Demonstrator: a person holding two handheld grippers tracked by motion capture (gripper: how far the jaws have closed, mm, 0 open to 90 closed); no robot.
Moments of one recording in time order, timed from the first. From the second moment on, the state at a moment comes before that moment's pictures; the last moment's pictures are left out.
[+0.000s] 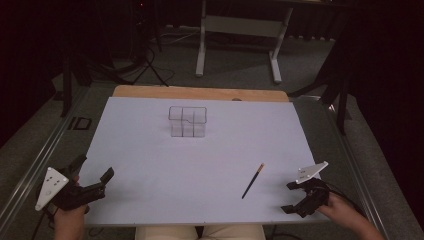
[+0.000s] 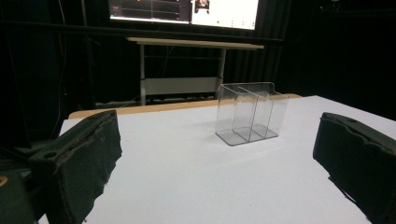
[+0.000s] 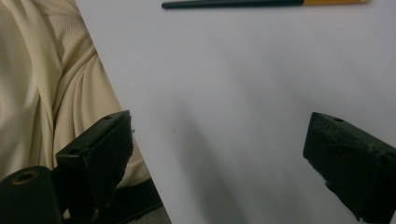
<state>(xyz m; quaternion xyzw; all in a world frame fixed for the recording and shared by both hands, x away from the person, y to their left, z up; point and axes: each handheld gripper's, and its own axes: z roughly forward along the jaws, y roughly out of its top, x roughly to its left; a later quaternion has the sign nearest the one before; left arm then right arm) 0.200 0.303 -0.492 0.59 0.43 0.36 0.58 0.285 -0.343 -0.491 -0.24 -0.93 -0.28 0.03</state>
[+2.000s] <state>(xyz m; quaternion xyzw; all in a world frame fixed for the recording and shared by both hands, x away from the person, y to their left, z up) 0.187 0.308 -0.492 0.59 0.44 0.35 0.58 0.317 -0.288 -0.469 -0.03 -0.99 -0.03 0.10</state>
